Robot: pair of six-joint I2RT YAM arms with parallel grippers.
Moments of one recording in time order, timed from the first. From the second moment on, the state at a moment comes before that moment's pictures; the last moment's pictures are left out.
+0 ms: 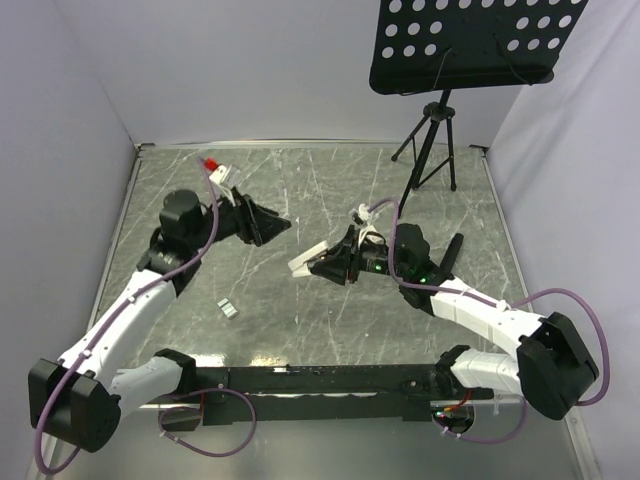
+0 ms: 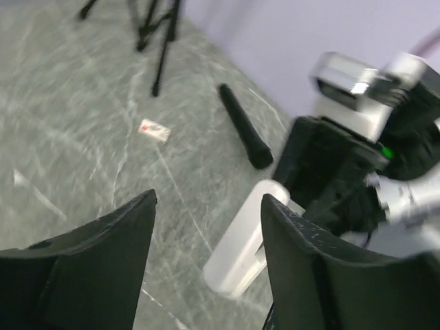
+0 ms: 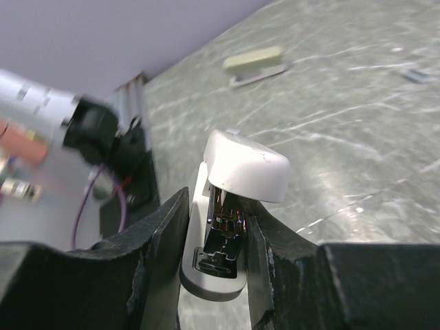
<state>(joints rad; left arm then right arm) -0.35 1.04 0.81 0.13 0.62 -0.49 0.64 1.16 0.60 0.48 -0.67 0.38</state>
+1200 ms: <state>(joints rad) -0.58 1.37 1.13 -0.26 1.08 -0.07 0.66 1.11 0.67 0.29 -0.90 0.25</state>
